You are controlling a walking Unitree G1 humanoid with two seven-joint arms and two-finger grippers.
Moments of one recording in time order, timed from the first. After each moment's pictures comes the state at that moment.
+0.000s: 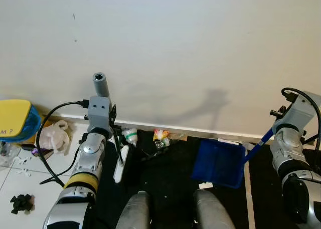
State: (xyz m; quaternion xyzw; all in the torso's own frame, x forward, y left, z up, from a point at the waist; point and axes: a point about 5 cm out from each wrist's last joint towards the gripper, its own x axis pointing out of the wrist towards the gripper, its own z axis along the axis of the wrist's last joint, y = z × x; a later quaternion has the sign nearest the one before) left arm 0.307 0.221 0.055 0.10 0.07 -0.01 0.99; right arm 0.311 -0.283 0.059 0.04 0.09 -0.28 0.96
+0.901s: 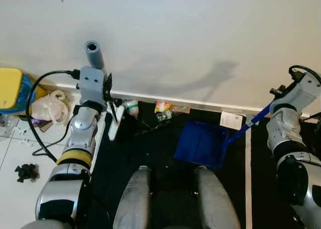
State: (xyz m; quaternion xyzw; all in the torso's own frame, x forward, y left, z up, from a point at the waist) left arm 0.346 0.227 0.123 0.13 -0.06 -0.03 0.99; right arm 0.349 -0.268 0.108 0.10 0.01 -0.26 0.96
